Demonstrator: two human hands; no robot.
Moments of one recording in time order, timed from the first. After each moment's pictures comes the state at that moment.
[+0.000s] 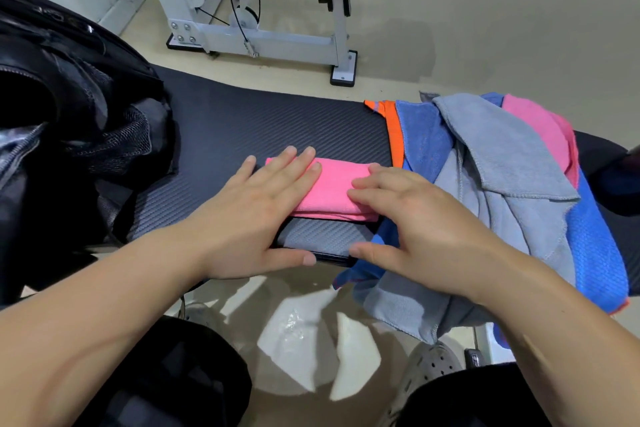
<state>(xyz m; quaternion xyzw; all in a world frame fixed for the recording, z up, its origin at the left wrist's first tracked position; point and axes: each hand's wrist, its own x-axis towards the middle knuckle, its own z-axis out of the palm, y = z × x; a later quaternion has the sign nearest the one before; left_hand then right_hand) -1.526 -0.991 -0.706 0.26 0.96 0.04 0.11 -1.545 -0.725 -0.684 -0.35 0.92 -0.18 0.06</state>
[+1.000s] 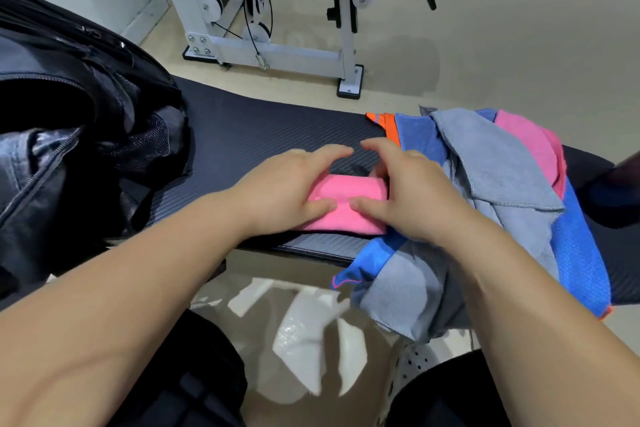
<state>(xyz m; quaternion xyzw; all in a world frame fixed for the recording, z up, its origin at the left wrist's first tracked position) -1.562 -0.957 -0.687 0.21 0.96 0.20 0.05 -1.578 -0.740 -0.669 -0.20 0.95 -0.22 0.10</state>
